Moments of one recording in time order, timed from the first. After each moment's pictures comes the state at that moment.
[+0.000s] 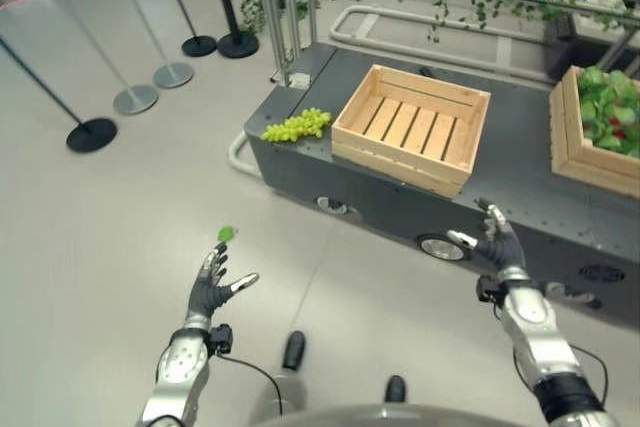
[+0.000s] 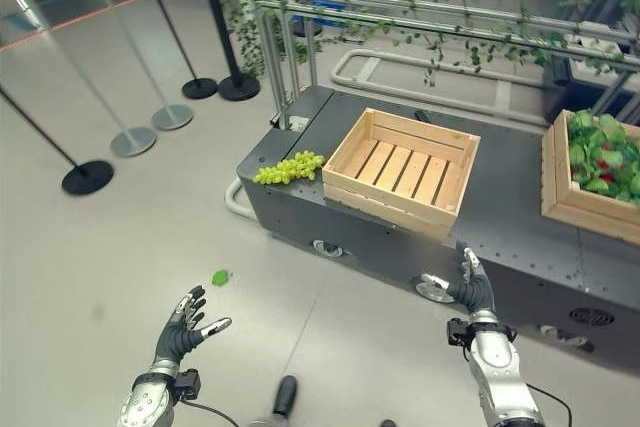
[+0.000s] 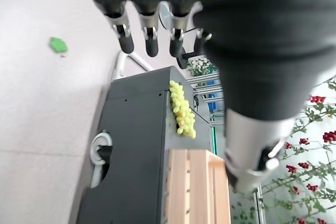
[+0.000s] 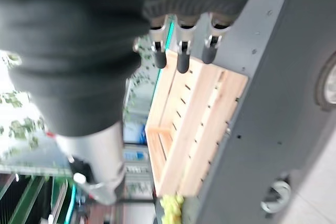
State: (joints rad) left arm 0.18 0.34 -0.02 0.33 -0.23 -0.27 0.11; right arm 0.01 -0.36 0.00 0.35 0.20 -0.20 -0.10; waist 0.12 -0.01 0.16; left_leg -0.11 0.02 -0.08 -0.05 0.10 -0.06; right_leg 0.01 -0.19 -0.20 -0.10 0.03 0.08
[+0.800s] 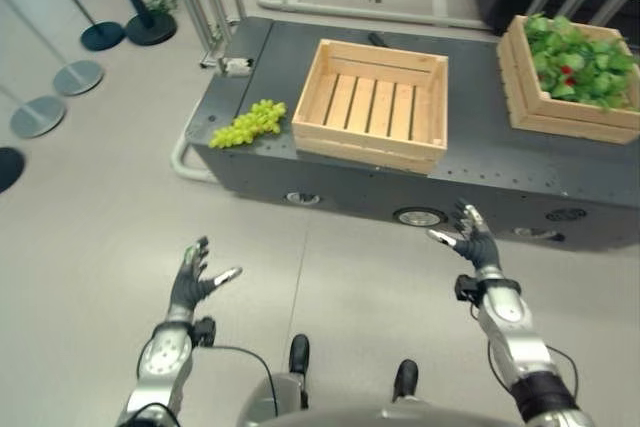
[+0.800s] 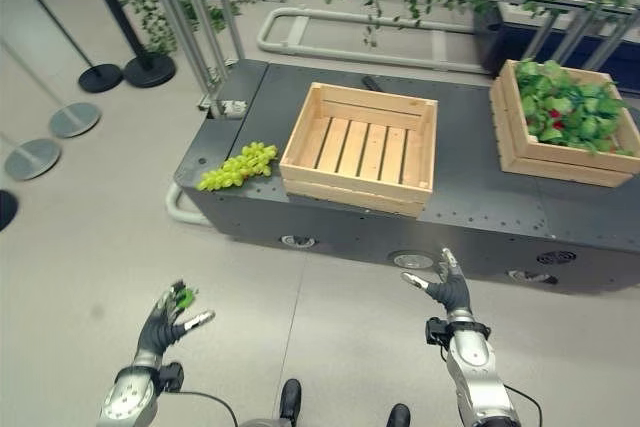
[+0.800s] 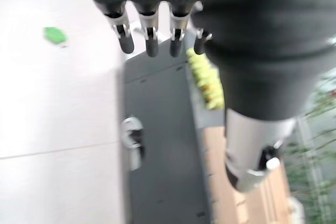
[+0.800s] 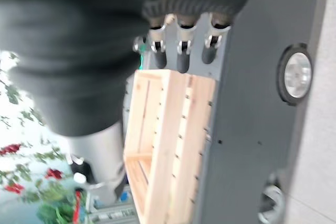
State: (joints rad) left arm 0.17 0.35 -0.02 0.57 -0.21 -0.26 0.12; right arm -0.08 -0.27 0.03 0.33 0.20 -0.19 -0.12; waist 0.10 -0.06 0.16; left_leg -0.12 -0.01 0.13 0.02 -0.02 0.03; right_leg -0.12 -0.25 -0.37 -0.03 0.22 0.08
